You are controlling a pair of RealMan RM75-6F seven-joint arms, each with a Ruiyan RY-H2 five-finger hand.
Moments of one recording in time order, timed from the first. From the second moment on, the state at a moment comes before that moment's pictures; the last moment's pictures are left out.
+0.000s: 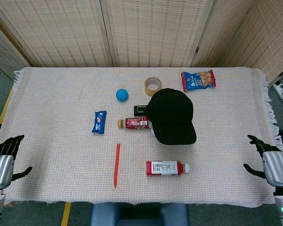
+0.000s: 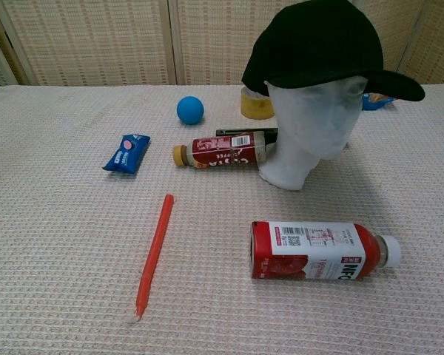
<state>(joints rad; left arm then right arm) -0.12 -1.17 -0.08 -1.62 1.47 1.51 0.14 0.07 -1.07 0.07 -1.68 -1.49 1.49 -0.05</state>
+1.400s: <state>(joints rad) -0.10 -1.12 -0.06 -1.63 1.48 1.50 0.09 0.26 -1.16 0.18 -1.76 -1.59 1.44 -0.12</state>
